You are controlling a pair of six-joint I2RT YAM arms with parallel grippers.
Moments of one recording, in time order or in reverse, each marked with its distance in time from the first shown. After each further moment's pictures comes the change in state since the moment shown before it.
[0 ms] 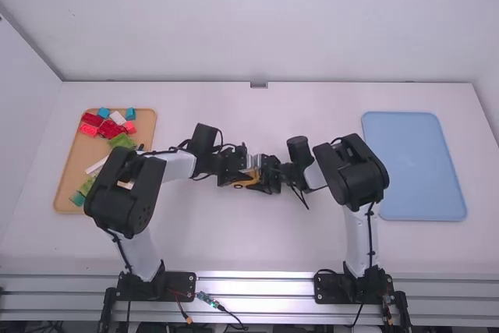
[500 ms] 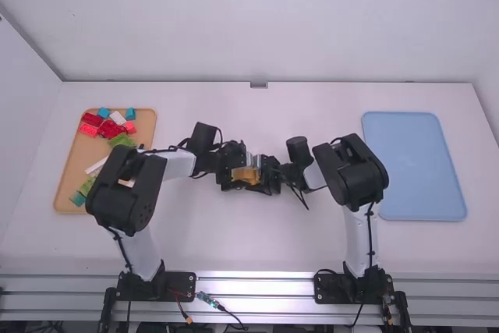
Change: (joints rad) left arm 0.009 0.016 0.011 0.015 -0.077 -0.018; right arm 0.004 0.000 0.001 -0.008 -0.015 0.008
